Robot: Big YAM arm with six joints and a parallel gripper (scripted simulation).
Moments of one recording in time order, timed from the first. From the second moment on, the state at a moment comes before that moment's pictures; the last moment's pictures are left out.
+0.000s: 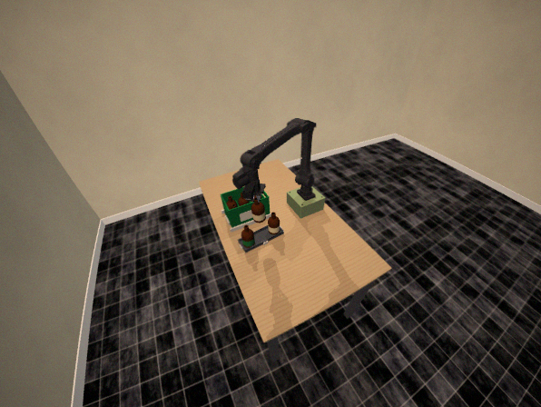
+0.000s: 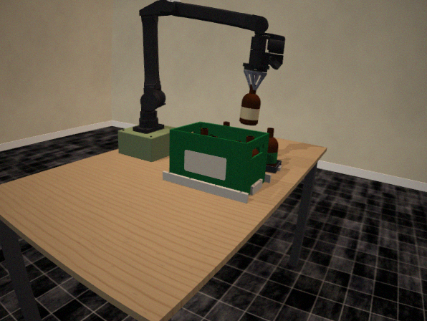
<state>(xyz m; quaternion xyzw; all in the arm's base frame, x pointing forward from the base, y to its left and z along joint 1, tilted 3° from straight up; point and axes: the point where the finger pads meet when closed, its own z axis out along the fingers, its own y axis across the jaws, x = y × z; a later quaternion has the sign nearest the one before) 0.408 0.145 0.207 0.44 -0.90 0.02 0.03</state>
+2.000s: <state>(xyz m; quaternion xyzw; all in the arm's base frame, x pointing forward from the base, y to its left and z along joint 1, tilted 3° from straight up) 0.407 0.145 0.230 0.44 -0.90 0.02 0.03</state>
